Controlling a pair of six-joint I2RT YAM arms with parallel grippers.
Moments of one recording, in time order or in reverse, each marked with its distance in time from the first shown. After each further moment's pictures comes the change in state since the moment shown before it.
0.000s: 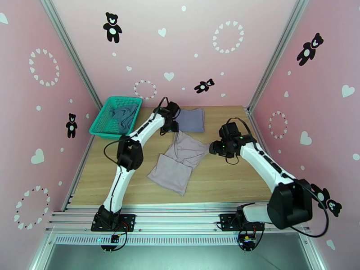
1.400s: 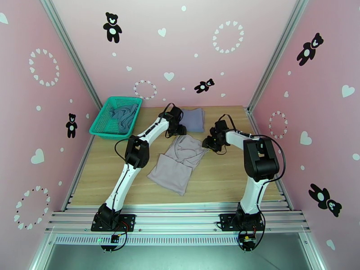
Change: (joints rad) left arm -0.002 0.126 0.044 0.145 0.232 0.052; right arm -0.029 0.499 0.155 0.291 -0.238 0.032
